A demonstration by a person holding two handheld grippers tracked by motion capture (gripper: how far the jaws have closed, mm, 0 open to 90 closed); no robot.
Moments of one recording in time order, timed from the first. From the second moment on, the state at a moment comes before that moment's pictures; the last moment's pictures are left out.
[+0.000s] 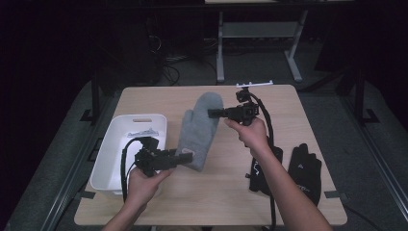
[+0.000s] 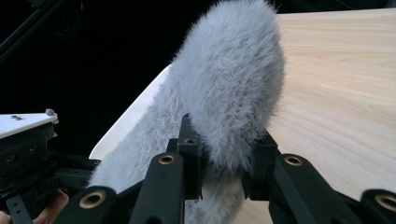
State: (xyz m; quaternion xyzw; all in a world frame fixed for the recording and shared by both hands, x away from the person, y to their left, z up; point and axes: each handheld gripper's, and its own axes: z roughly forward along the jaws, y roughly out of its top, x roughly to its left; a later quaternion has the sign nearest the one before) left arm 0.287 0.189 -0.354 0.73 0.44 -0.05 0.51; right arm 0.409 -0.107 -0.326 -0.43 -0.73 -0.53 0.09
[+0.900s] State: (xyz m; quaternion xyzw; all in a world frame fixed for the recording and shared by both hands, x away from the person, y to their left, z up) left arm 0.283 0.245 -0.342 0.72 0.46 -0.03 0.52; right arm 0.423 -0.047 -0.307 -0.39 -0.75 -0.53 0.10
